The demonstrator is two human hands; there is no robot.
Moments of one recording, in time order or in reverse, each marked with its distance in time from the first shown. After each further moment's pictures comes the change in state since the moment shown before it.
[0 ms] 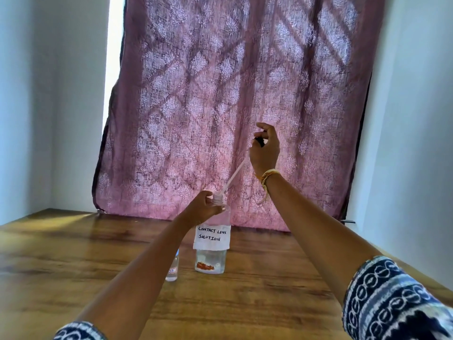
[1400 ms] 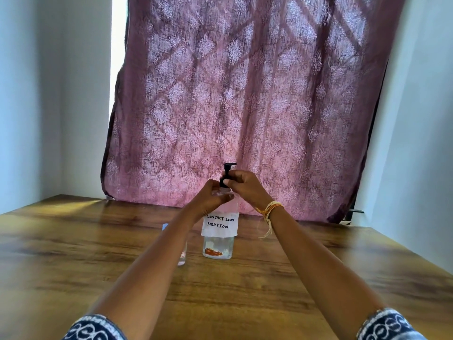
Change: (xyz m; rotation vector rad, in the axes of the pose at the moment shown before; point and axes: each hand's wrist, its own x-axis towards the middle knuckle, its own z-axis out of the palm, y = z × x) left_hand -0.003 -0.007 0.004 -0.003 -0.001 -0.047; right_hand -0.091 0.043 -0.010 -0.040 -0.747 0.269
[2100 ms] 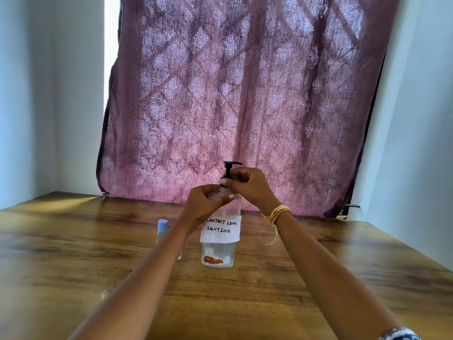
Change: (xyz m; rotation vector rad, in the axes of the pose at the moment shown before) left_hand -0.030 -0.012 0.011 -0.202 0.133 0.226; right_hand -0.019 0.006 -0.013 -0.001 0.086 -0.091
